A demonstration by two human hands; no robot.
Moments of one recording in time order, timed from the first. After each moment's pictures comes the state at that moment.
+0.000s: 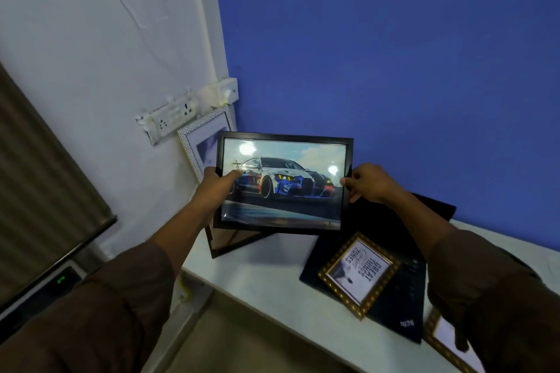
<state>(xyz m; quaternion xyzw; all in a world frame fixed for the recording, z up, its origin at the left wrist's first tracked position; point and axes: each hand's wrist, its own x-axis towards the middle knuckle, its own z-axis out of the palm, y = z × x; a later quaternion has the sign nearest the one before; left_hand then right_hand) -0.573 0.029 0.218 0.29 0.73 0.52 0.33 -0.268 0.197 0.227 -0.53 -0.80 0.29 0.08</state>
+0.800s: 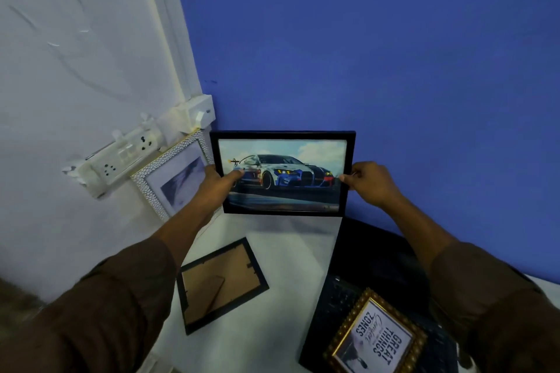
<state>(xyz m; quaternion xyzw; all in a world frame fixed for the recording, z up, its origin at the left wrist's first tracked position) -0.647 0.237 0.203 0.34 0.70 0.53 0.33 -0.332 0.376 0.216 -0.55 -0.77 0.27 0.19</state>
